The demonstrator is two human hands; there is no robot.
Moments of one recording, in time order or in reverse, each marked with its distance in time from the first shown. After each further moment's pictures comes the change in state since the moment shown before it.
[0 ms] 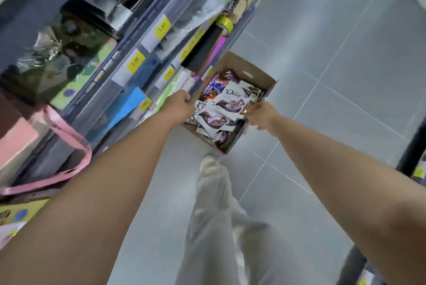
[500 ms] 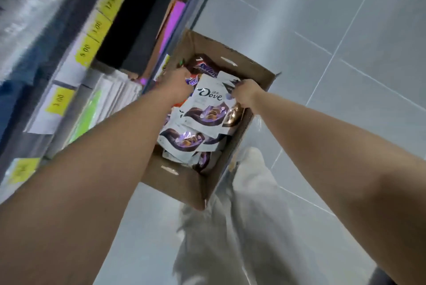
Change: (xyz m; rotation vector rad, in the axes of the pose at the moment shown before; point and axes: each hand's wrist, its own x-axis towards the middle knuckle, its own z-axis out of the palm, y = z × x) left_hand 0.326 0.051 0.160 0.239 -0.097 0.108; right_hand 0.313 0.045 -0.009 -0.437 -0.055 -0.034
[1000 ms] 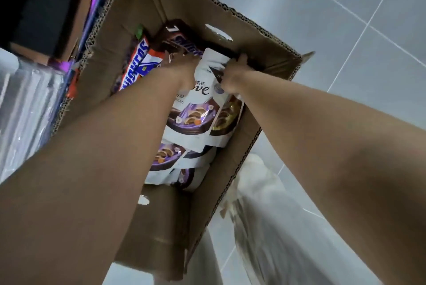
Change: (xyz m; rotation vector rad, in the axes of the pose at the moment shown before) left_hand 0.170 -0.014 0.131 0.574 -0.216 0.216; right_hand 0.179 0.048 0.057 -0.258 -0.074 0.163
